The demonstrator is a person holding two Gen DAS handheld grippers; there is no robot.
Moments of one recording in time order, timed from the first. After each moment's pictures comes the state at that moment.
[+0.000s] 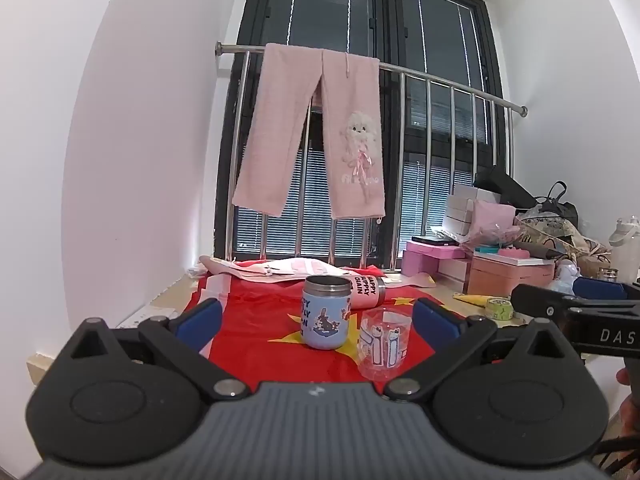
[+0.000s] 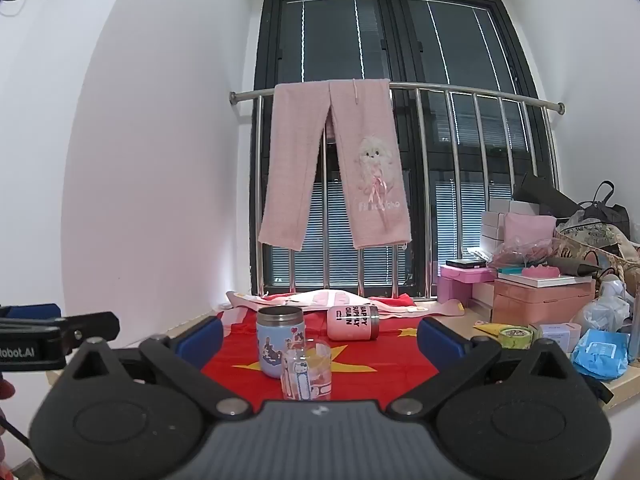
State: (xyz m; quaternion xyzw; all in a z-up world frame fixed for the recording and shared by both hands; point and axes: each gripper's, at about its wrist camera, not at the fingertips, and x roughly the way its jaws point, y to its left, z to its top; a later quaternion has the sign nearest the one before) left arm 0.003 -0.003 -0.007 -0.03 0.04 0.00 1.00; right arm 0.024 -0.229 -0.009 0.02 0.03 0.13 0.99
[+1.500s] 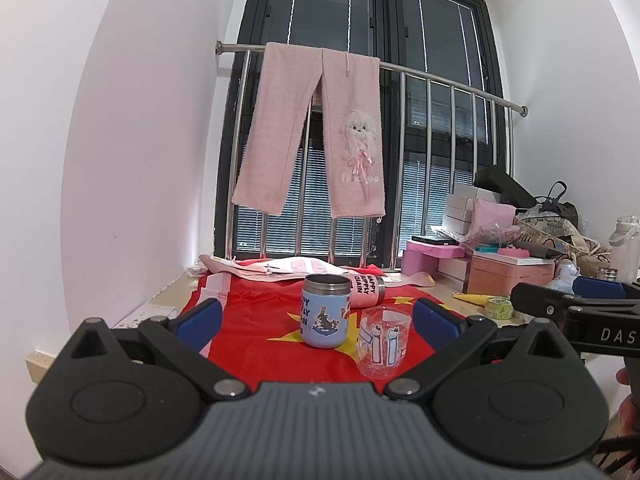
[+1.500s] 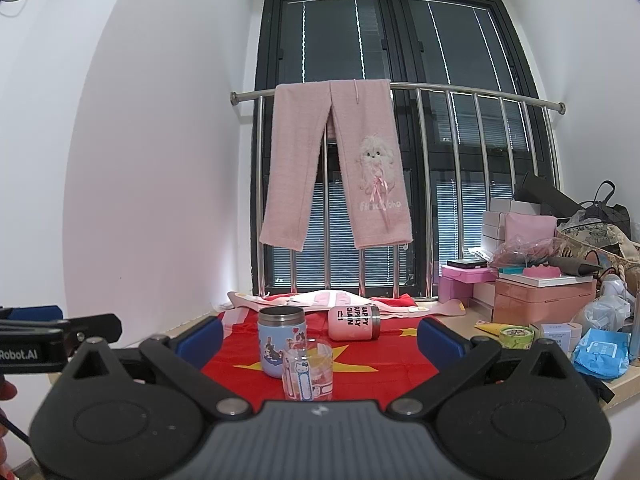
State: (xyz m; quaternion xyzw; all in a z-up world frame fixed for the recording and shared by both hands) left arm -0.001 -0.003 -0.003 -0.03 0.04 0.00 1.00; right arm 0.025 -0.228 -0.009 0.02 0.02 0.13 0.99
